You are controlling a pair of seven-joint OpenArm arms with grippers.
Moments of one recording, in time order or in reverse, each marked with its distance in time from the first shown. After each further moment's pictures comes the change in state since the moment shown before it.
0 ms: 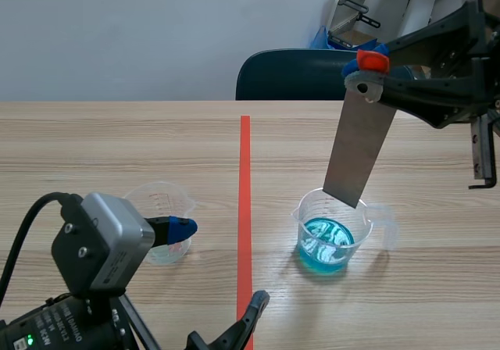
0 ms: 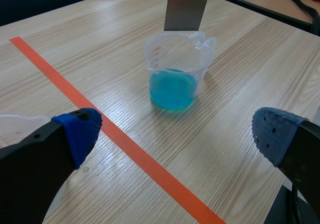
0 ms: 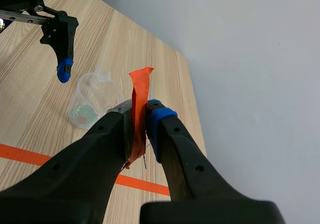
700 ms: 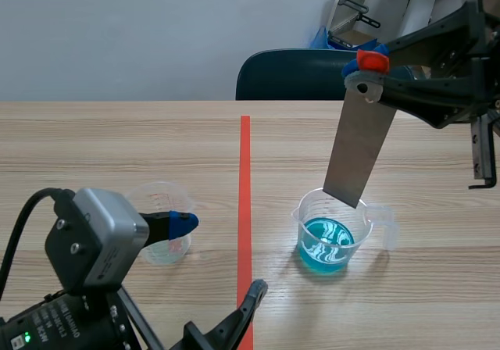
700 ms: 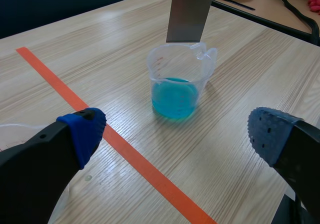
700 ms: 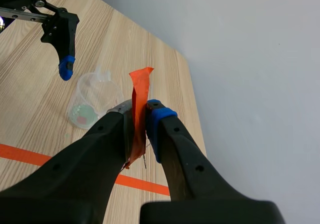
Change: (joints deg) left arm -0.5 0.4 0.0 0.0 0.0 0.4 -1.9; right arm 0.0 0.0 0.0 0.0 0.0 0.0 0.0
